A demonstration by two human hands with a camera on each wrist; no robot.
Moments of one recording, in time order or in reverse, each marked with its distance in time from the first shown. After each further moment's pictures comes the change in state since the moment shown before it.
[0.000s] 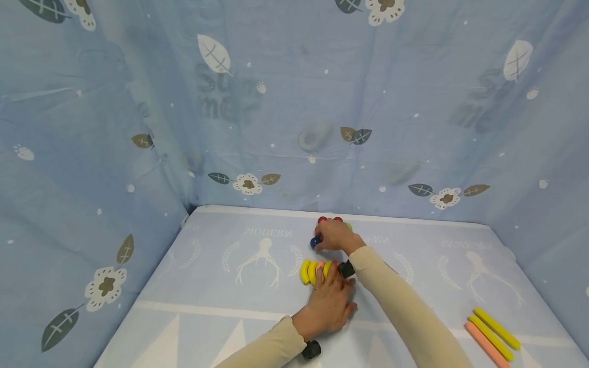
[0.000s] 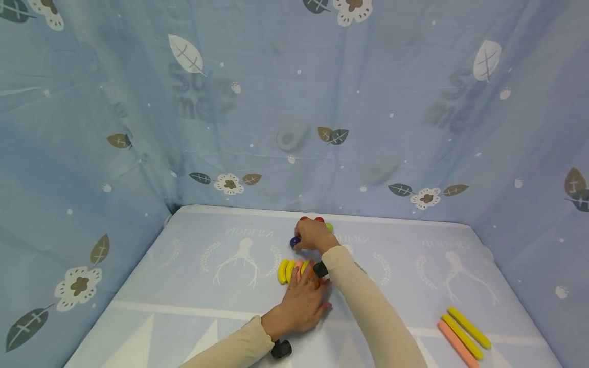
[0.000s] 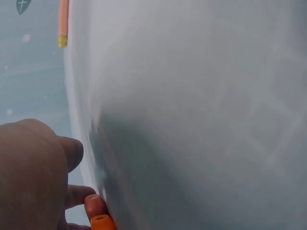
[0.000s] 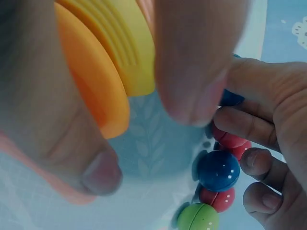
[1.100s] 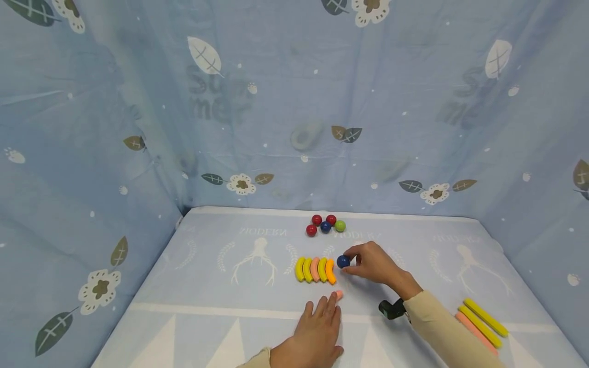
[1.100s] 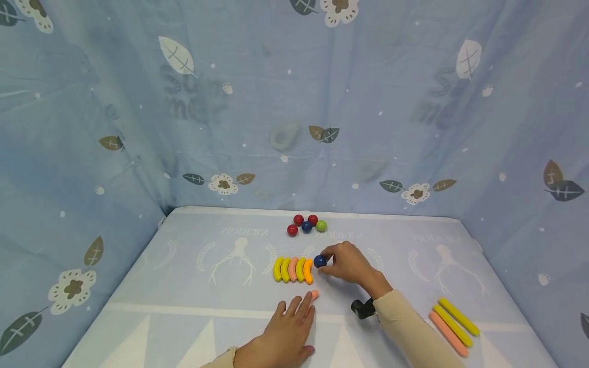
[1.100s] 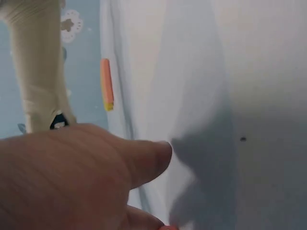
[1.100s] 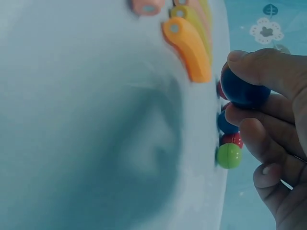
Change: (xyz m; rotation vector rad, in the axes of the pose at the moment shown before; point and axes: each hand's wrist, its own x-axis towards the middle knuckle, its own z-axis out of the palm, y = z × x) left_hand -0.058 0.026 -0.041 0.012 -0.371 0.042; right_hand -0.134 0.034 0.020 0.279 0.275 -0.040
